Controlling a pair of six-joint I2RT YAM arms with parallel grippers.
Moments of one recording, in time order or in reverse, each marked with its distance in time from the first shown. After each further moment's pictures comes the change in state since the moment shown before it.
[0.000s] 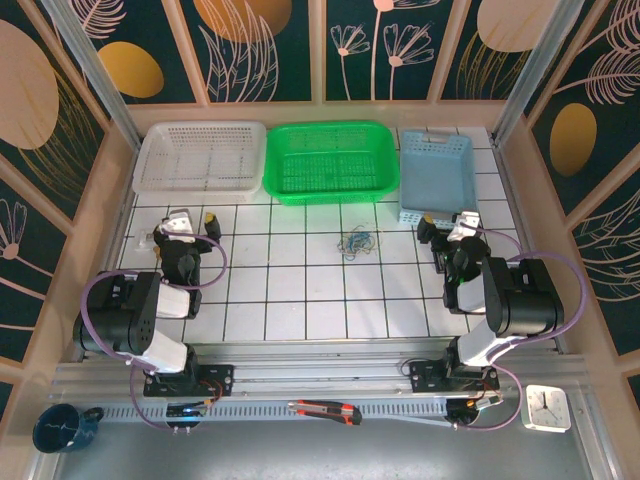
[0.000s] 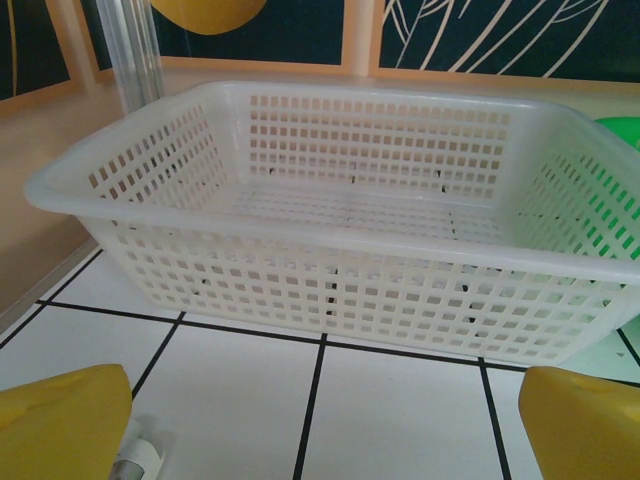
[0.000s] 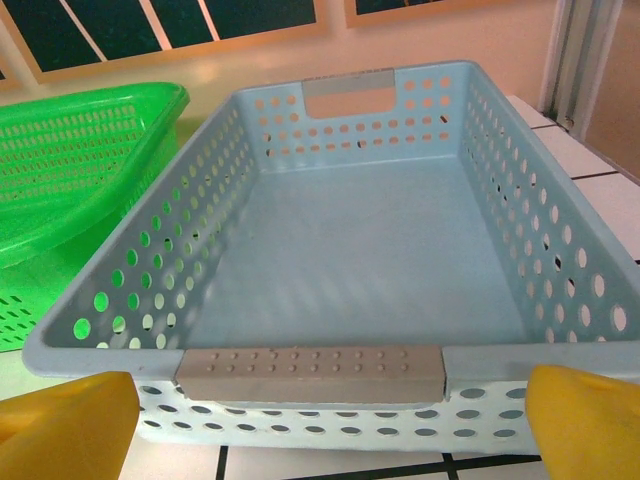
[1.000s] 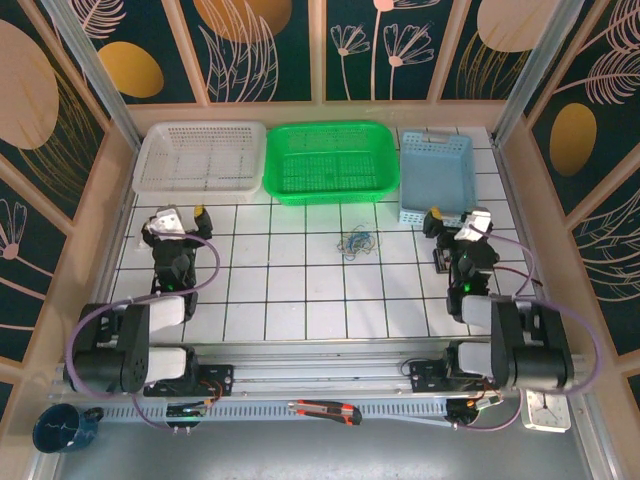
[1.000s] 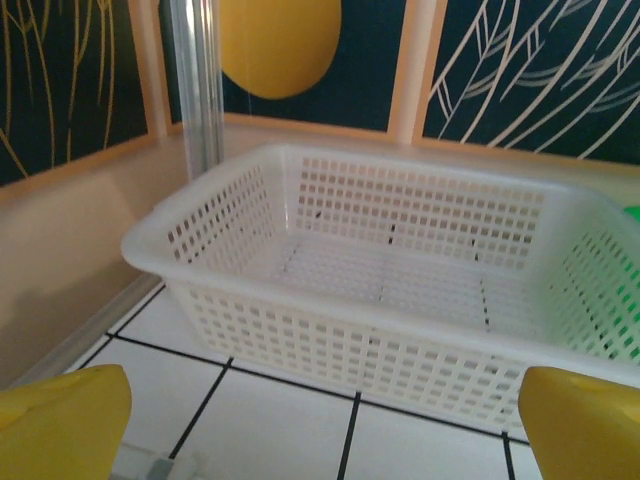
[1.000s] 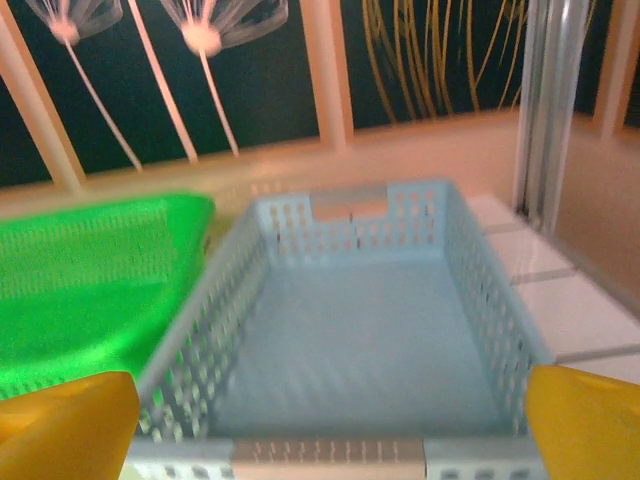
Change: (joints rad) left arm 0.000 -0.234 0.010 -0.159 -0.064 -0.026; right arm 0.019 -0.342 -0.040 -0.119 0.055 0.015
